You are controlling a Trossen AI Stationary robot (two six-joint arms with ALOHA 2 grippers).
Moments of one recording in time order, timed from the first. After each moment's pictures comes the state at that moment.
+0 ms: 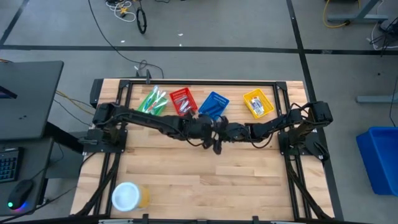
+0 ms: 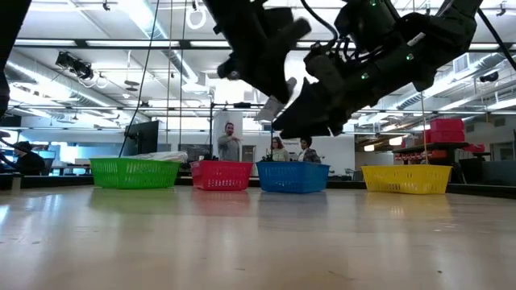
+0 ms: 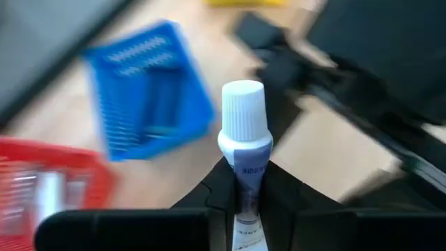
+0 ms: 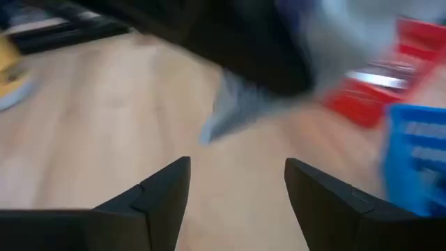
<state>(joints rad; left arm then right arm) -0.10 1.86 1.49 -0.55 -0.51 -0.49 0.07 1.65 0.67 0.52 0.22 0.23</state>
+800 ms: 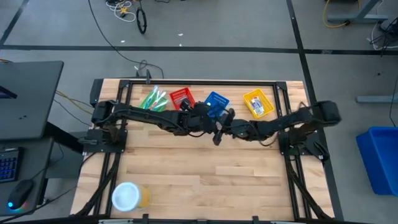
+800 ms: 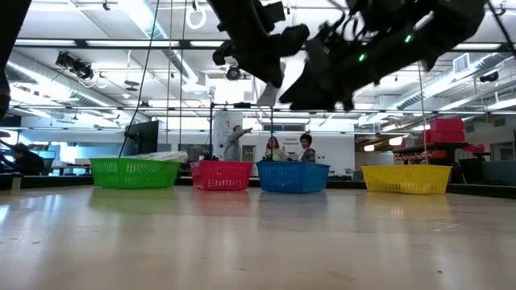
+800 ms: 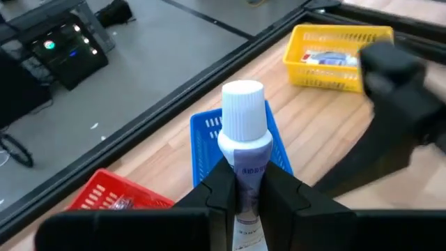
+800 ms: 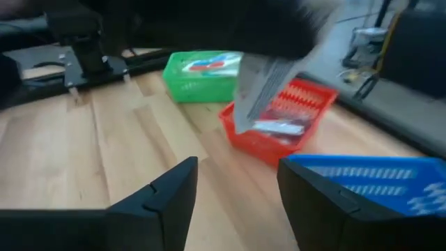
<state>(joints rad) -0.05 1.83 1.49 -0.46 -0.85 -0.50 0.06 1.56 0.67 0.53 0.49 0.23</state>
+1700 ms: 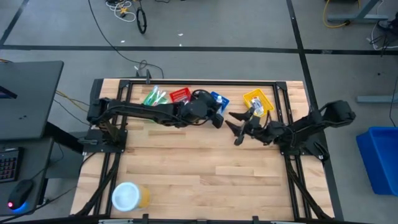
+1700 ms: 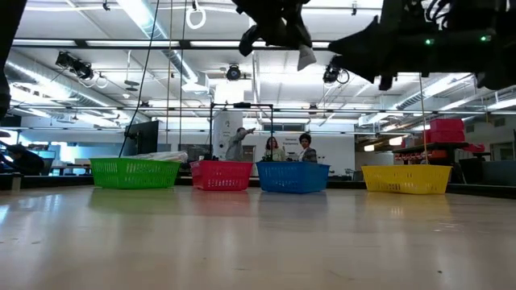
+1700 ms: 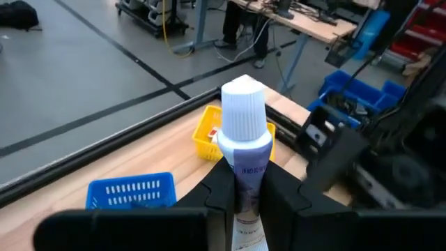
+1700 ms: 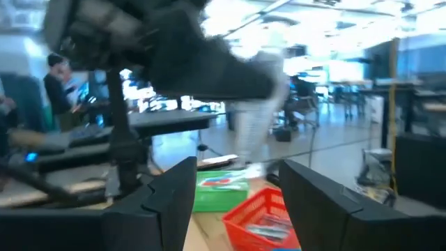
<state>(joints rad) 0.00 1.77 1.49 -0.09 -0.60 -0.47 0.15 1.35 0.24 1.35 0.55 -0.05</state>
